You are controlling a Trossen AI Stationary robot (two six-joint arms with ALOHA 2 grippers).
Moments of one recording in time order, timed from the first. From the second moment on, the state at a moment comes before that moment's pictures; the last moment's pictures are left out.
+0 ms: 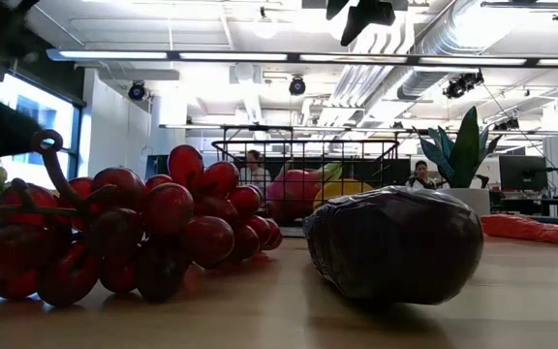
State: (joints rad) left arm -0.59 1.70 0.96 -0.57 0.10 -0.54; right arm -0.16 1.66 1.93 -1.28 0.03 0.42
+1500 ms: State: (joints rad) left arm 0.11 1.34 0.96 -0.33 -0.09 -0.21; right arm -0.16 1.66 1.93 -1.35 0.31 0.73
